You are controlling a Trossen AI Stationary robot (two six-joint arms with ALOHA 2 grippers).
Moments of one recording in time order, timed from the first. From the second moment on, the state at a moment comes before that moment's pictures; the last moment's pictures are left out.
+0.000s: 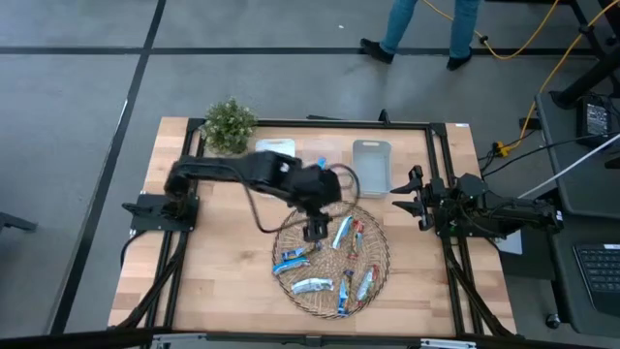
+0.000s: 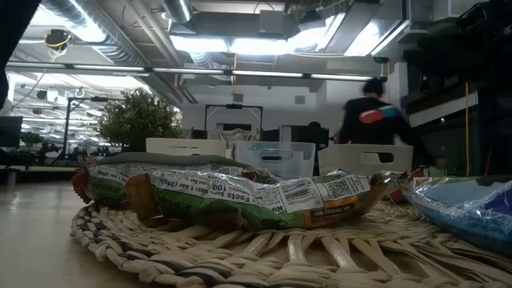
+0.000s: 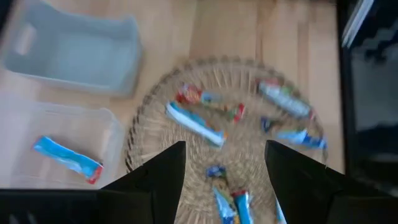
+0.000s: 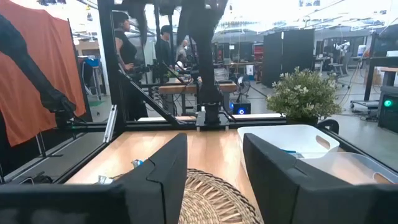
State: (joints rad) left arm -0.14 2.01 2.32 -1.27 -0.08 -0.26; right arm -0.12 0.02 0.01 0.16 -0.18 0.07
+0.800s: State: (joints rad) left arm -0.10 2.45 2.32 -1.17 -0.06 -0.47; right arm -0.12 0.02 0.01 0.14 -0.18 0.07
